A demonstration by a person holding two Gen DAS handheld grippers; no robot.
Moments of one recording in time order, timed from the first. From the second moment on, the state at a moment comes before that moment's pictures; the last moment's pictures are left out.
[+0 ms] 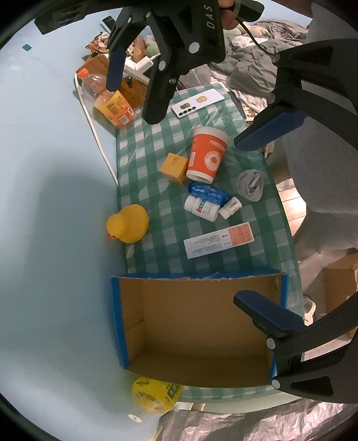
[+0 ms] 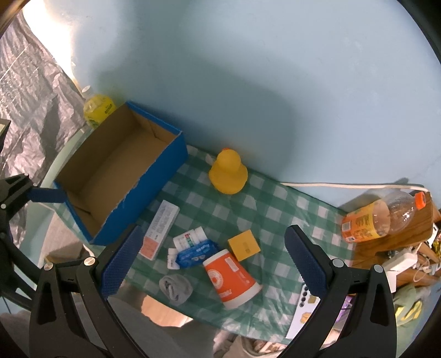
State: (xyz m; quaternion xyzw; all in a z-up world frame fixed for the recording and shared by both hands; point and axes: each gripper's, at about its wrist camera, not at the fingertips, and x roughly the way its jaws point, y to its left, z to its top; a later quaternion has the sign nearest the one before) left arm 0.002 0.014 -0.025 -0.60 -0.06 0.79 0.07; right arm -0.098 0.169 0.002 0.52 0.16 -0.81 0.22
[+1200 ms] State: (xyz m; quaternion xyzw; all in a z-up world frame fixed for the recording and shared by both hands) left arm -0.001 0.018 -0.038 -0.62 -0.06 0.78 0.07; right arm -0.099 0.172 -0.004 0.53 0.15 -0.81 0.21
